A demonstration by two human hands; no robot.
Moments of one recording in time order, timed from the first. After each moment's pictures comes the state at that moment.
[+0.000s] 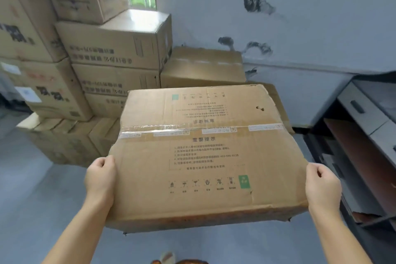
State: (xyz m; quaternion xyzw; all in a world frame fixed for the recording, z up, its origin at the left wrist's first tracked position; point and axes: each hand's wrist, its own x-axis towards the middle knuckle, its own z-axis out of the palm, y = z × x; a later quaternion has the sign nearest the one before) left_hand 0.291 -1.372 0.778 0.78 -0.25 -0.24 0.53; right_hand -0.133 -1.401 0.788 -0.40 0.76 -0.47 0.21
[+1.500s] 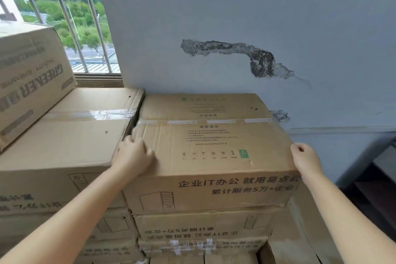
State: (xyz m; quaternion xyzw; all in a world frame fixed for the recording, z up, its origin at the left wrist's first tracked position) left_hand 0.355 -2.033 0.882 0.75 -0.64 -0.06 0.14; right_hand -0.071 -2.036 0.852 -0.40 0.79 -0.42 0.21
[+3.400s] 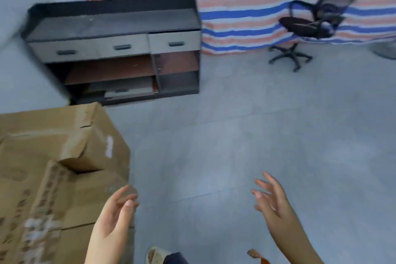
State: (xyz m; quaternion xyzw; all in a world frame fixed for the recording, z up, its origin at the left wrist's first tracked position) left_hand 0.296 -1.644 0.796 0.18 -0.73 -0.66 0.01; right_hand 0.327 -1.357 0.776 0.22 0.76 -0.61 -0.02
